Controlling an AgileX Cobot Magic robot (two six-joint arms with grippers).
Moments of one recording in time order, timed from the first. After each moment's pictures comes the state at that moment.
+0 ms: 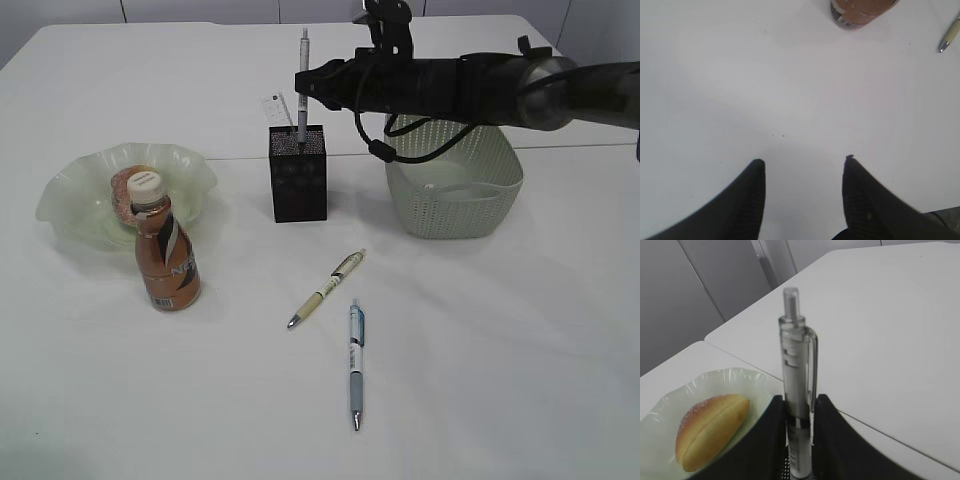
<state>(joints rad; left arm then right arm) 0.01 1.16 -0.89 -0.26 1.03 0.03 0.22 2.43 -1.99 1.76 0.65 -1.68</state>
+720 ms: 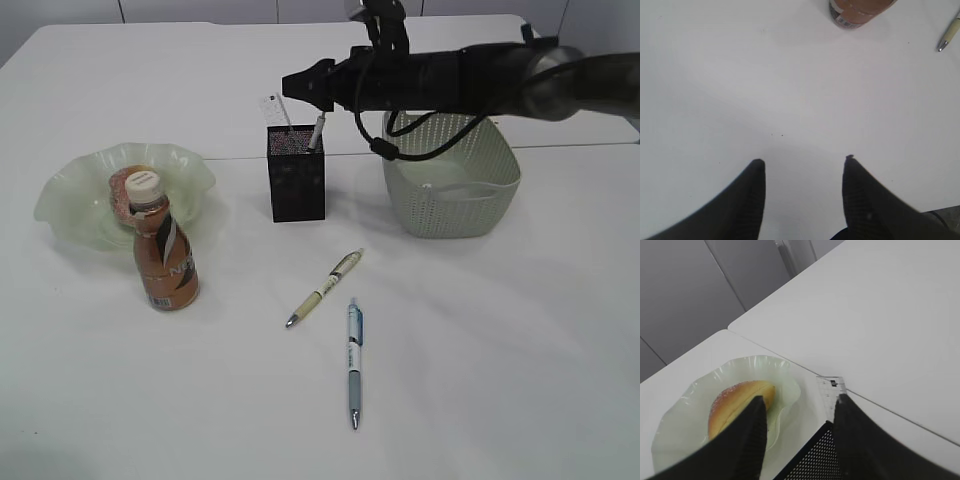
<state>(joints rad) 0.01 1.16 -0.89 -0.26 1.03 0.03 0.22 2.41 -1.99 1.65 0.72 -1.56</state>
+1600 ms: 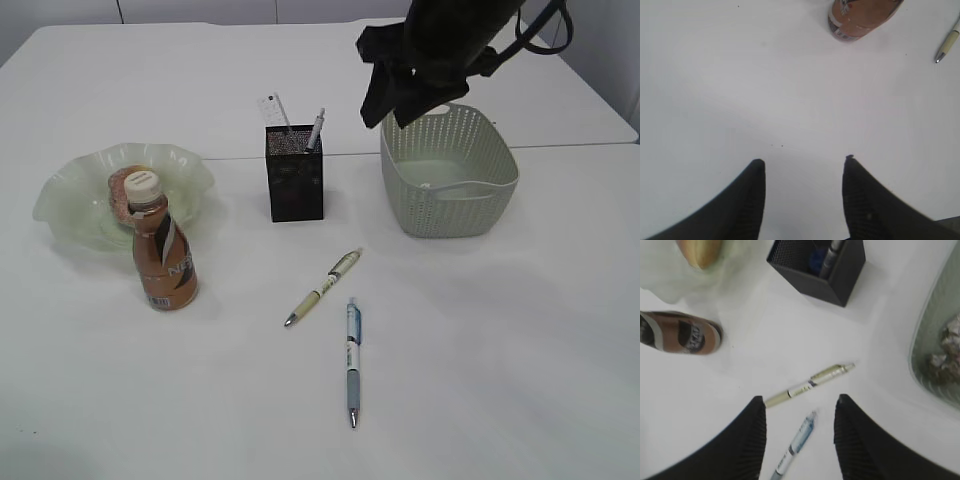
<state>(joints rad) 0.01 1.16 -0.89 -0.26 1.00 0.03 0.27 2.02 -1.97 0.38 1.20 -0.21</state>
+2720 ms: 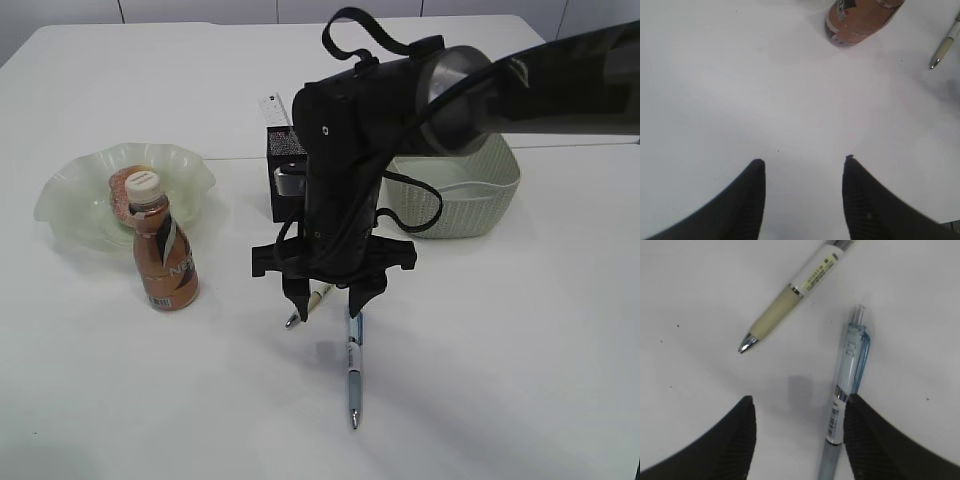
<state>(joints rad) 0.01 1.16 -0.89 -0.27 0.98 0.03 0.63 2.15 -1.65 0.01 1.04 0.55</state>
